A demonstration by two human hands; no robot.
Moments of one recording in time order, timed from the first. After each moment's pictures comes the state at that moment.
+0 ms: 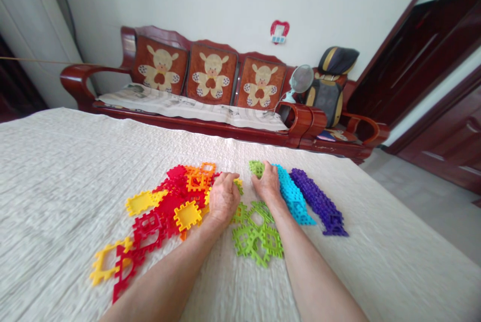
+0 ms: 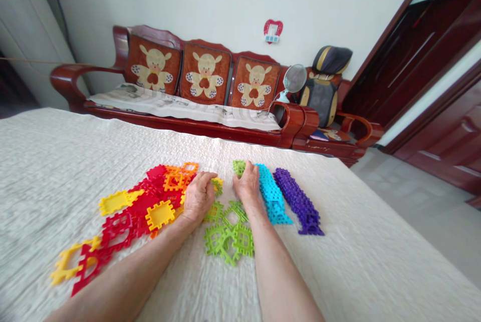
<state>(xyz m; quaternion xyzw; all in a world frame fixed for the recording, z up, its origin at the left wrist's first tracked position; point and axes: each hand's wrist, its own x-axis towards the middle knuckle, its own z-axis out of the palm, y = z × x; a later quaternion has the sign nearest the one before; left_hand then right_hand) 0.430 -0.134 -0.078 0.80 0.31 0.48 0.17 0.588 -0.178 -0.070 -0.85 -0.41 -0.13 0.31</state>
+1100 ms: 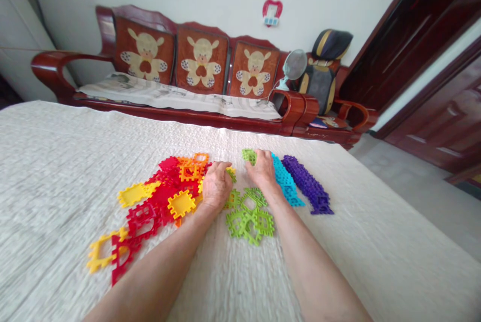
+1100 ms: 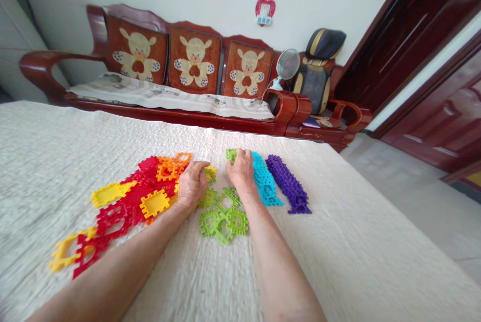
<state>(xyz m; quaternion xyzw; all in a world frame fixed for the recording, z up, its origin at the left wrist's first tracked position) 0.428 -0.133 -0.076 0.81 0.32 0.46 0.18 0.575 -0.191 -0.044 -0.85 -0.43 -0.13 0.26</state>
